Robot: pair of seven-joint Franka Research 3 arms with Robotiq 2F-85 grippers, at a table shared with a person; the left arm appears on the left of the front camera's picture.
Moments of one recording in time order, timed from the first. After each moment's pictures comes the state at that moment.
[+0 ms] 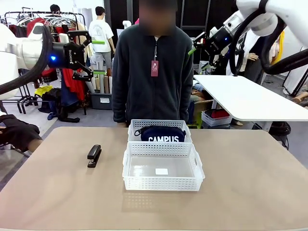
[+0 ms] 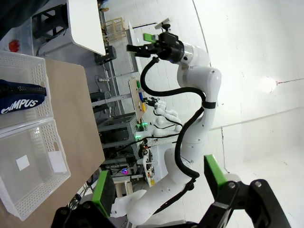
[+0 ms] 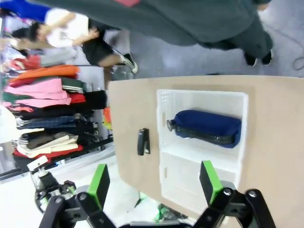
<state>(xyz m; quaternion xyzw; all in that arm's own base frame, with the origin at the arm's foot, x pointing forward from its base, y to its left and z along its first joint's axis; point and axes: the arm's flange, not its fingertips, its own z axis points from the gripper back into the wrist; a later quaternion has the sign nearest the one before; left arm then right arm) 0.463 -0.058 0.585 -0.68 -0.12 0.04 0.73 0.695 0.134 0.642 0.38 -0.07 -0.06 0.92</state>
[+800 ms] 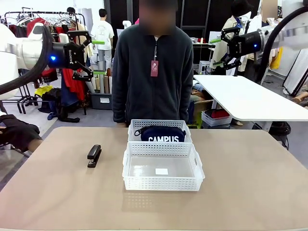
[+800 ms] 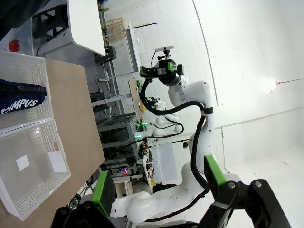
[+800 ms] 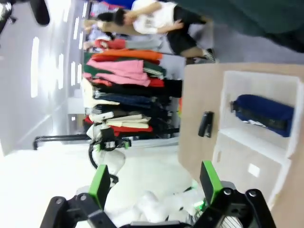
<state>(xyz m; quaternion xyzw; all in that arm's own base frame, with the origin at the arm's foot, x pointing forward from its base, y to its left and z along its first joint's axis) 0.463 -0.058 0.584 -0.68 -0.12 0.04 0.73 0.616 0.054 0.608 0.60 -0.08 -0.02 0.80</state>
